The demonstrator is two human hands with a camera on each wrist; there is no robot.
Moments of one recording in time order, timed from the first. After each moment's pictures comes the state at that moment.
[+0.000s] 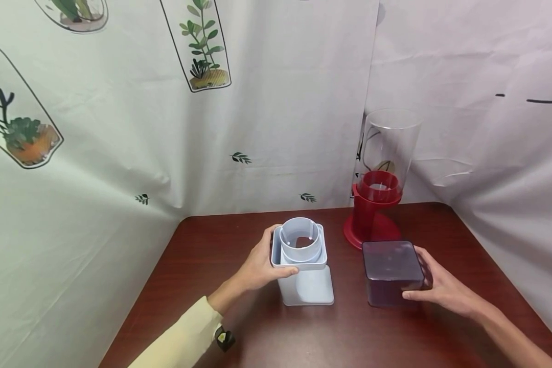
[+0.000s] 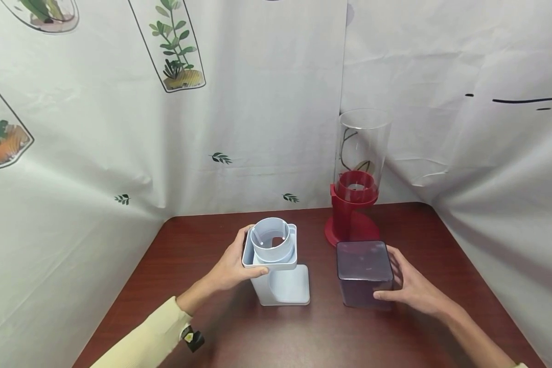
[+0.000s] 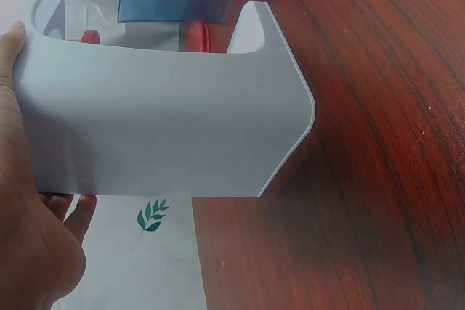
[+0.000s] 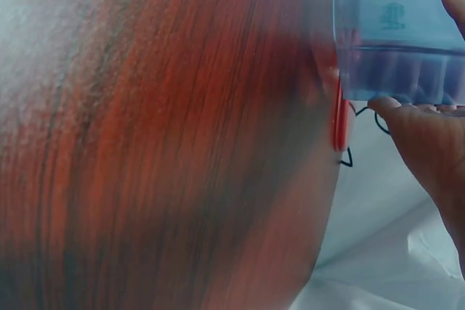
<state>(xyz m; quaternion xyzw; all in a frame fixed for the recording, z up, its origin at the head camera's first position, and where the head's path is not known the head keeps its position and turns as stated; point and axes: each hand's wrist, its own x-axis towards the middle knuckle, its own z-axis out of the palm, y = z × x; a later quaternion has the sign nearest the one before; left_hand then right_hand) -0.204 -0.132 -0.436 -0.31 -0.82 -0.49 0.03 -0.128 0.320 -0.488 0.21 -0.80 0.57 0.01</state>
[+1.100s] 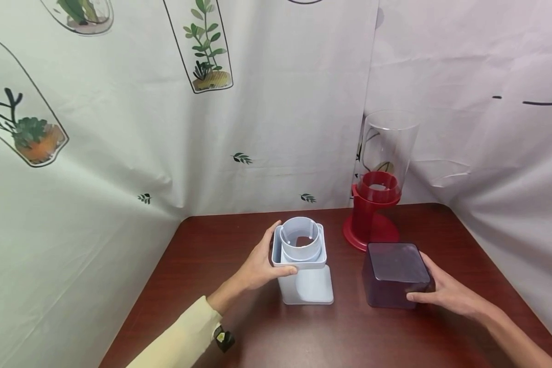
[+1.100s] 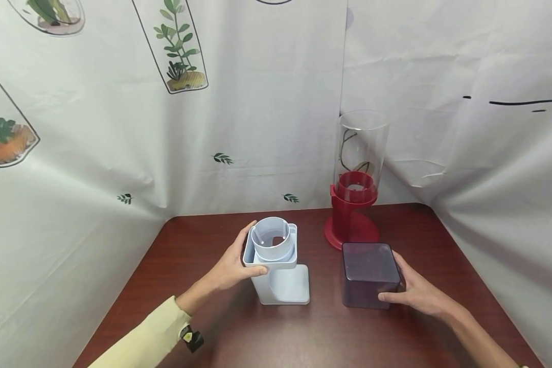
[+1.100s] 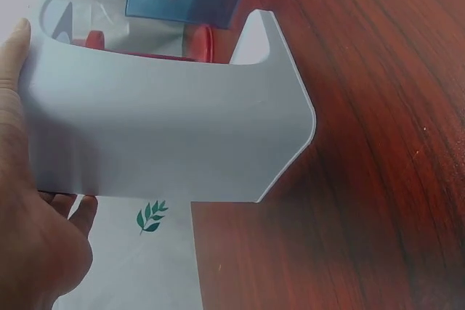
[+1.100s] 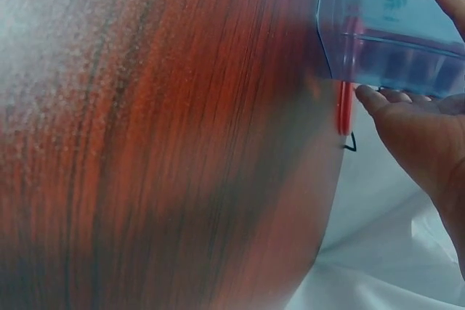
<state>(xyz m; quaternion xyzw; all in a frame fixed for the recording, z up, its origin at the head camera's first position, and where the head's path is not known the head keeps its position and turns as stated) -0.199 -0.133 -0.431 -0.28 -0.82 -0.49 0.01 -0.122 0.334 -0.488 0.15 -0.83 0.53 -0.05</state>
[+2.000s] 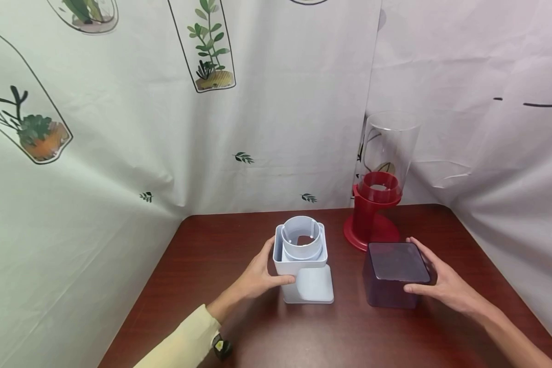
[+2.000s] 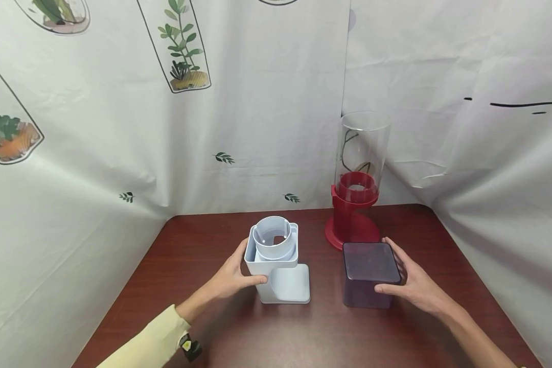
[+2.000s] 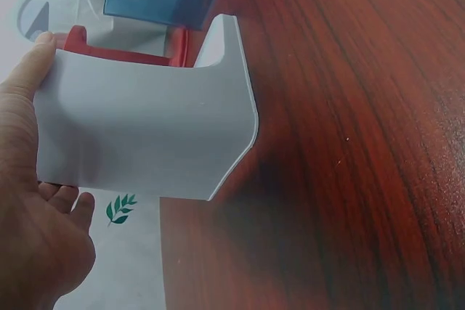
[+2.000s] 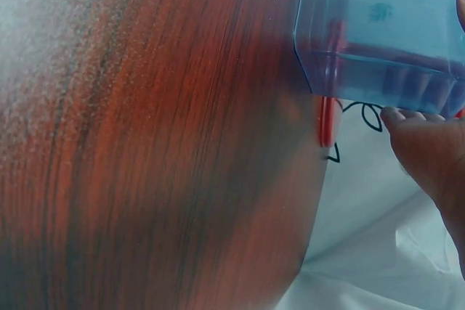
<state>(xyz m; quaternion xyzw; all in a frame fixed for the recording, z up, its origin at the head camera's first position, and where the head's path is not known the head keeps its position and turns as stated) -0.189 -0.144 -0.458 -0.26 -0.84 -0.48 -0.01 -0.123 0.321 -0.479 0.21 -0.82 0.54 0.07</state>
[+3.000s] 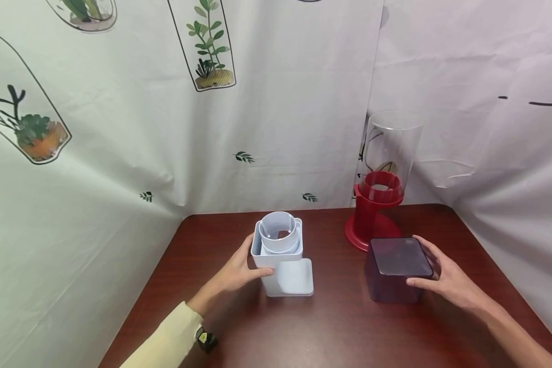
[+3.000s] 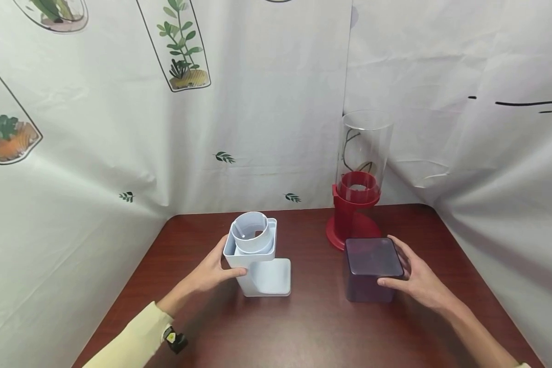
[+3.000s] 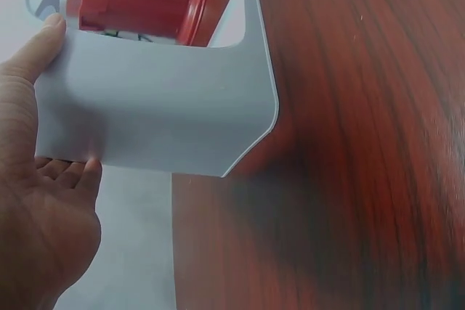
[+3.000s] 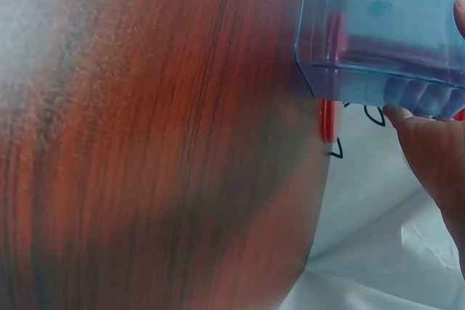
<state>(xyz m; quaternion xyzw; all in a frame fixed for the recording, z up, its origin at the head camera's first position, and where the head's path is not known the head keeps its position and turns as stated) -0.204 -0.192 -0.450 -0.25 -0.84 -0.49 -0.01 -0.132 0.326 -0.479 0.17 -0.81 0.56 0.07</state>
